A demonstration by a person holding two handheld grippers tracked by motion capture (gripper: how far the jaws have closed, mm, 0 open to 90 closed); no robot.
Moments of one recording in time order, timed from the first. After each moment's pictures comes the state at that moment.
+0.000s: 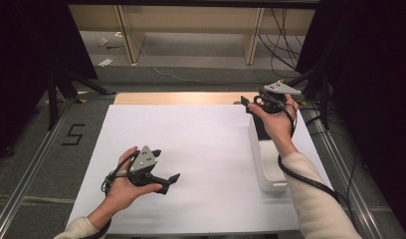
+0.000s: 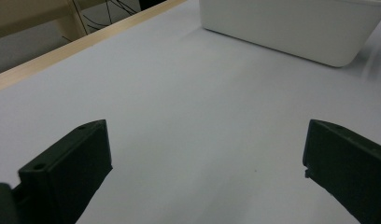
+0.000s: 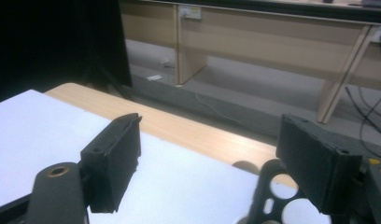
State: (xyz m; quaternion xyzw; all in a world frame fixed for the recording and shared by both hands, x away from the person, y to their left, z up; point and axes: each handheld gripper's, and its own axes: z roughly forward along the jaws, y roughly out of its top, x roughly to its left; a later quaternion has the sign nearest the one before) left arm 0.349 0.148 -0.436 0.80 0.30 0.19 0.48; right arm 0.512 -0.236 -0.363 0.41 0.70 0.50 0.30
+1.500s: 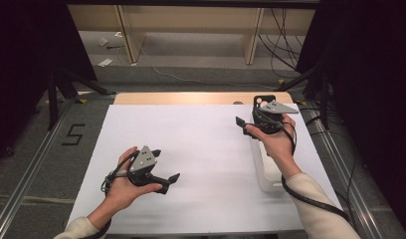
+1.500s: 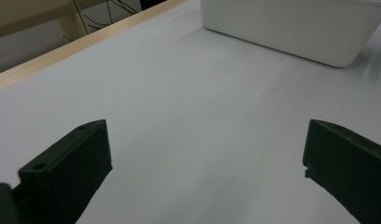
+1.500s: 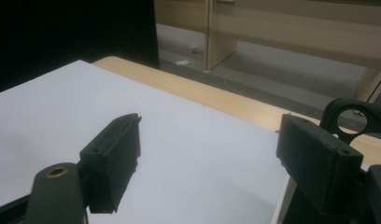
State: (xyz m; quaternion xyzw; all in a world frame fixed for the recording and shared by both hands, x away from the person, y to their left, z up) left arm 0.349 0.148 -0.436 0.80 0.30 0.19 0.48; right arm 0.467 -0.229 -0.388 0.39 0.73 0.50 0.25
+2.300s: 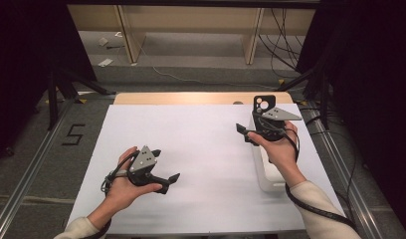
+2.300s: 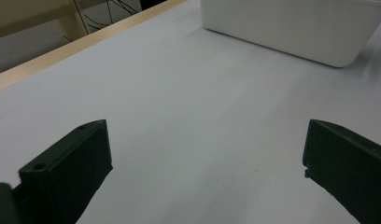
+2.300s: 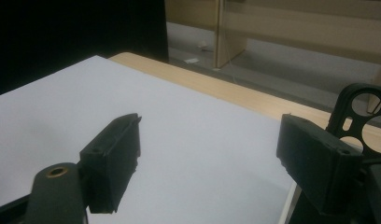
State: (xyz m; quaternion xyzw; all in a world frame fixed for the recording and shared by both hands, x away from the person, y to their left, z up) left arm 0.349 0.148 -0.436 0.80 0.30 0.19 0.49; right arm 0.446 -0.232 -0.390 0.38 0.74 0.51 0.24
